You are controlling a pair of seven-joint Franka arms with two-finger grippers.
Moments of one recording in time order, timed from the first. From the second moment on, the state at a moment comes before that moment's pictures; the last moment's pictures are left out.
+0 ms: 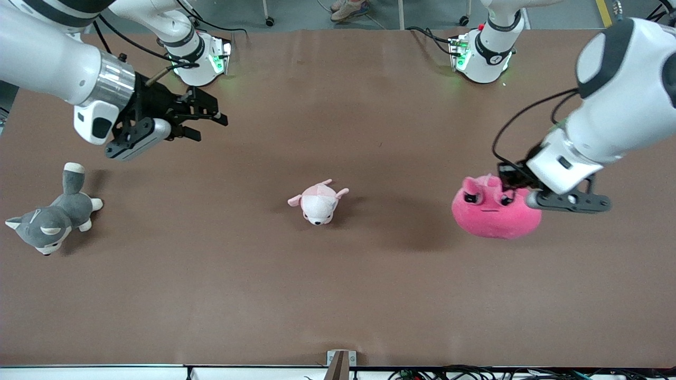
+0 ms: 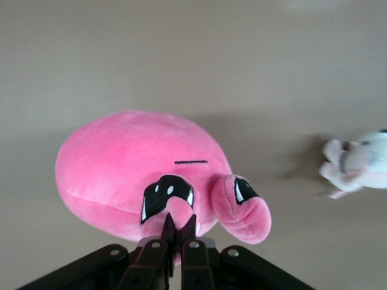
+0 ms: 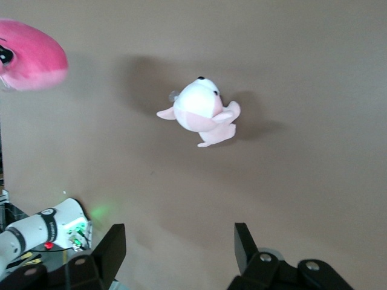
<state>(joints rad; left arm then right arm) 0.06 0.26 -0.44 -1.41 -0.01 1.68 -0.28 0.29 0.03 0.00 -1.62 0.53 1.65 0.06</state>
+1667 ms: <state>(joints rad) -0.41 0.33 -0.54 -1.28 -0.02 1.91 -1.35 0.39 0.09 0.00 -1.62 0.69 1.69 0.21</state>
